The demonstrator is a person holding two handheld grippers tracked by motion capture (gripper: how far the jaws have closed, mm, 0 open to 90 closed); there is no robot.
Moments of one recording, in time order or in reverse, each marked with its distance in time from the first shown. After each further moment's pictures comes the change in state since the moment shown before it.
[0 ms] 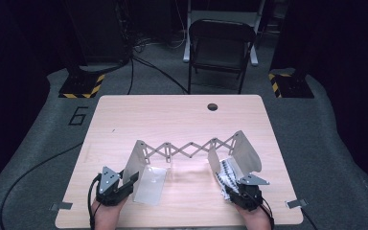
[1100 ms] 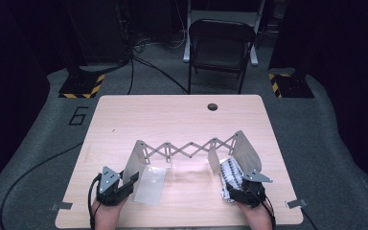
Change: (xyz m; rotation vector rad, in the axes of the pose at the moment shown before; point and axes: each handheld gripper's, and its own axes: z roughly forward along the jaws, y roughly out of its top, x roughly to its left) left arm 0.001 0.000 0.000 0.016 -0.013 -0.004; right arm -0.011 0.004 0.001 -0.022 -0.087 0.010
